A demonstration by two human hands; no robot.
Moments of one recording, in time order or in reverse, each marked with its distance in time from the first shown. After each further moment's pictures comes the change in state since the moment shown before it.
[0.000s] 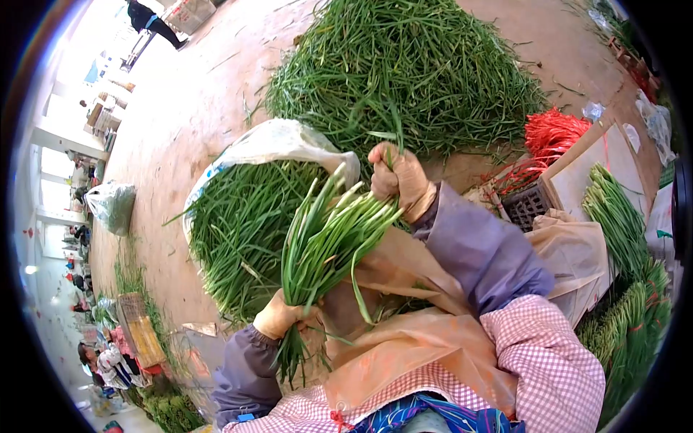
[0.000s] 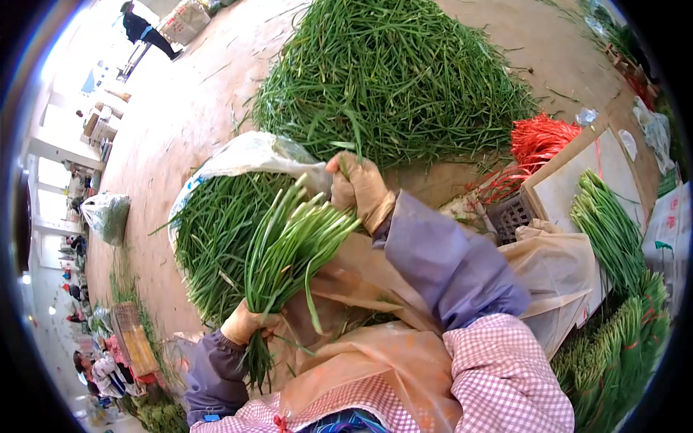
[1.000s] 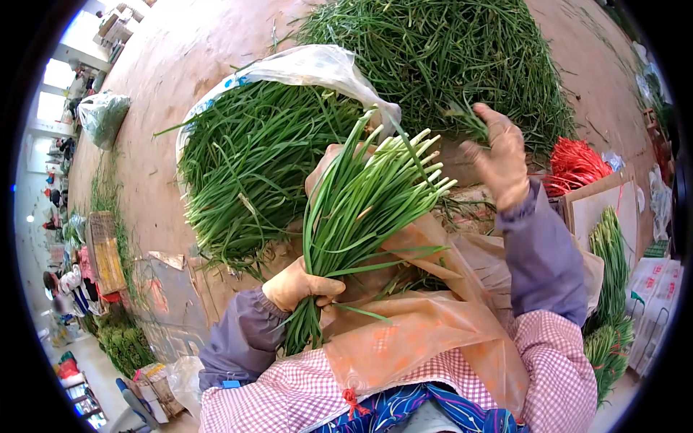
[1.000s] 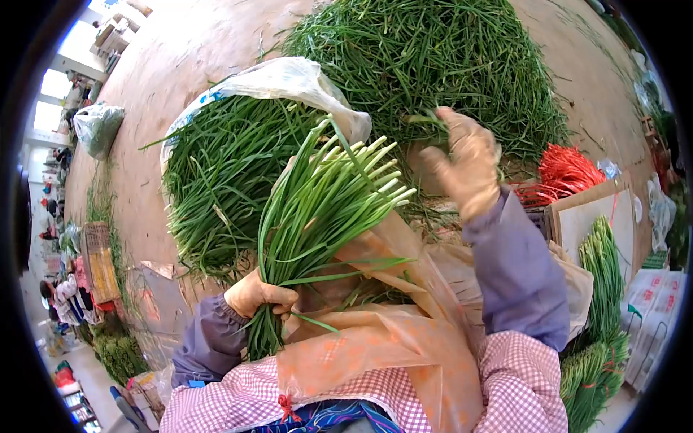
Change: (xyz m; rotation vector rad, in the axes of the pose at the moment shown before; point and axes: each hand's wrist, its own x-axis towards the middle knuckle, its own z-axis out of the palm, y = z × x) left_hand -0.009 -0.020 0.010 -0.409 -0.195 -0.146; right_hand -0.037 -0.071 0.018 -2.178 0.046 -0.541
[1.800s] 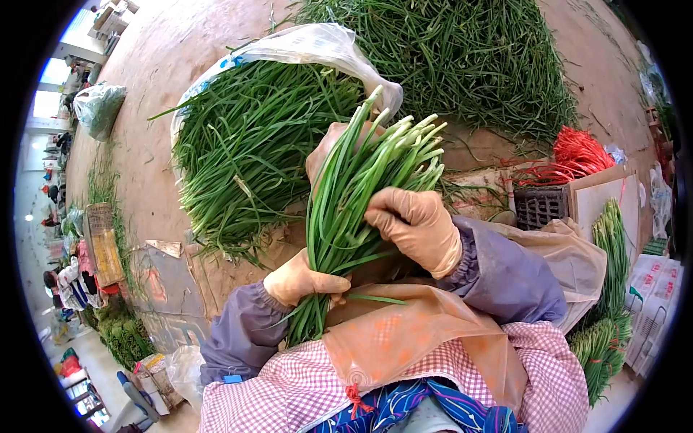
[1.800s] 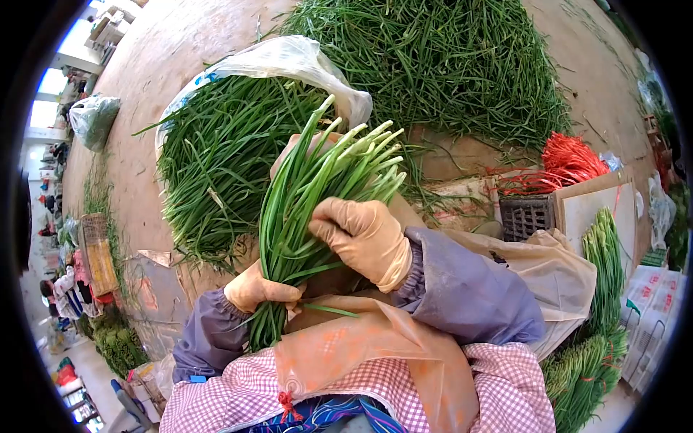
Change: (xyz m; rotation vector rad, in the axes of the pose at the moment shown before) left_hand 0.003 -0.023 -0.005 -0.035 -0.077 0.028; right_hand -0.046 -0.155 0.018 1.085 -0.449 0.302
